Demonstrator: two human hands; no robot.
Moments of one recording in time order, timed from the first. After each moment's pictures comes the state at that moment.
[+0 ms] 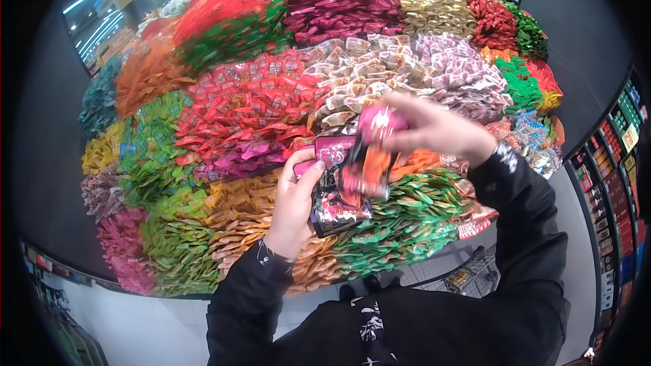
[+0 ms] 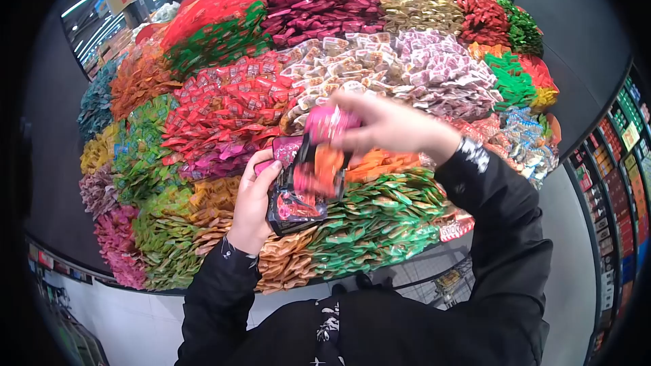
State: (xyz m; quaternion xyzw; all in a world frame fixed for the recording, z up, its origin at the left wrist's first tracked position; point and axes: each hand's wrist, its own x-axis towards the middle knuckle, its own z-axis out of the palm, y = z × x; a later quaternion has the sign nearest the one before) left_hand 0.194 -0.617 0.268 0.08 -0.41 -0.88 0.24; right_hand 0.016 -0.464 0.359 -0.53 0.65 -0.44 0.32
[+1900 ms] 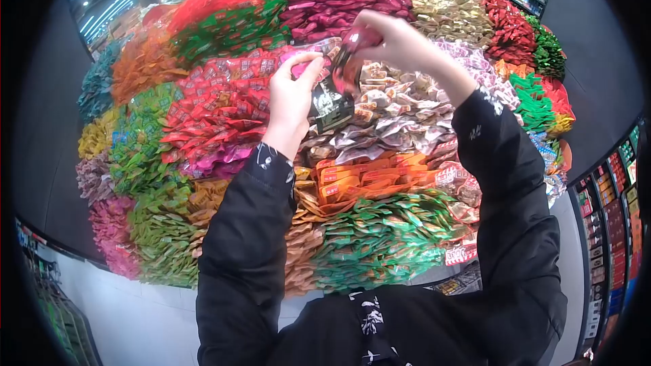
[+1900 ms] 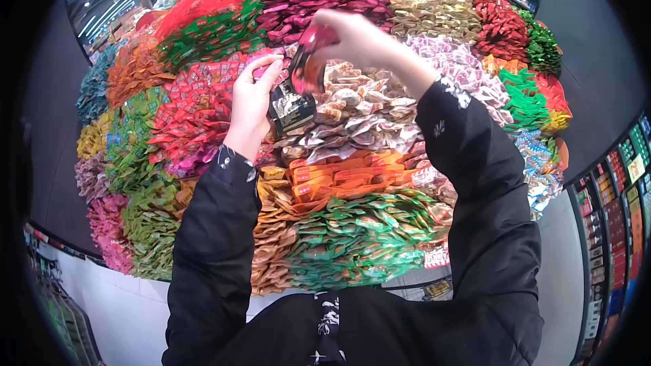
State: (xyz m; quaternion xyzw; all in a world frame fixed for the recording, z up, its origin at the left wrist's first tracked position) left_hand 0.038 -0.687 0.308 0.06 -0.57 -0.69 0.45; right_hand -0.103 -0.551 0.397 -0.66 0.68 -0.32 -0.04
